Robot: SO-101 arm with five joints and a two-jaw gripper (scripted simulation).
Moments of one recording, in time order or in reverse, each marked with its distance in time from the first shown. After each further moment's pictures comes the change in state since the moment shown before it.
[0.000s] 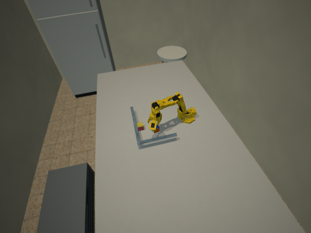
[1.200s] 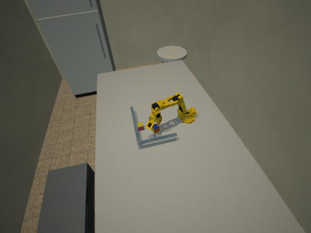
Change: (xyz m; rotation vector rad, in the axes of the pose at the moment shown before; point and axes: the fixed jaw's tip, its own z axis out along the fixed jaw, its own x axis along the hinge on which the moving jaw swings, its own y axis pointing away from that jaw) arm -0.006 0.002 0.002 -0.003 0.004 0.361
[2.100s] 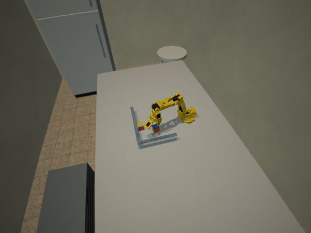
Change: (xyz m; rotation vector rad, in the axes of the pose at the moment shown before) arm -0.003 0.002 0.001 -0.001 0.004 0.216
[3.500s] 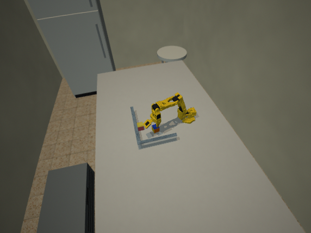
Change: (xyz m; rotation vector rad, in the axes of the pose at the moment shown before) arm -0.002 0.001 0.001 0.000 0.002 0.196
